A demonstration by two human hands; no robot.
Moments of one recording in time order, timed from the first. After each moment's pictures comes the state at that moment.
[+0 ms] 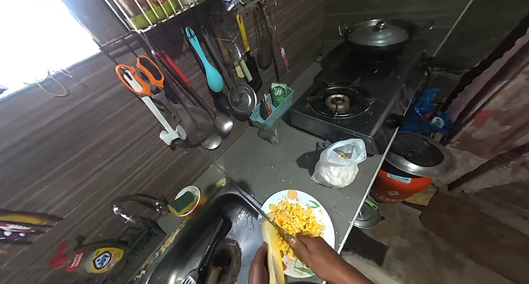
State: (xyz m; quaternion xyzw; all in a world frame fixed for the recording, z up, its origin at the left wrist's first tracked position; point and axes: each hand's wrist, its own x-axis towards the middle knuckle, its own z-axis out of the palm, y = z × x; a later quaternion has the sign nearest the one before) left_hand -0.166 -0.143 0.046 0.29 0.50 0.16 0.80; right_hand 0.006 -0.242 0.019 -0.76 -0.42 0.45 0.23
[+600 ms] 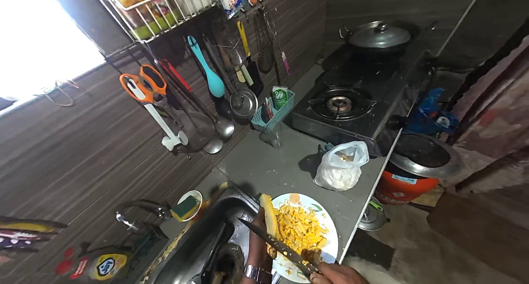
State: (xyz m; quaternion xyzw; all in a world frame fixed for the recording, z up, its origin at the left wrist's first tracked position) left_hand -0.096 -0.078 0.029 0.35 0.44 0.25 0.79; right_hand -0.013 -0.308 0.052 -0.77 -0.49 0.30 0.28
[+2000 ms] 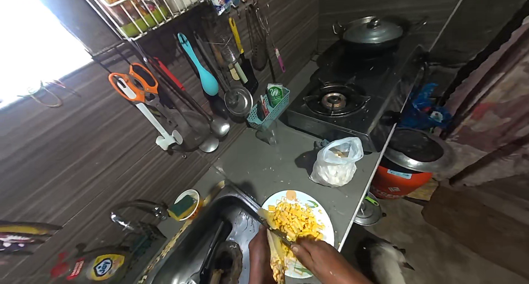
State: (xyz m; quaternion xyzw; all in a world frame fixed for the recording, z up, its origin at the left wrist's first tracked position) left_hand -0.117 -0.128 0.049 0.41 0.56 0.24 0.68; right_hand 0.004 -0.257 0.024 -0.77 -0.45 0.40 0.19
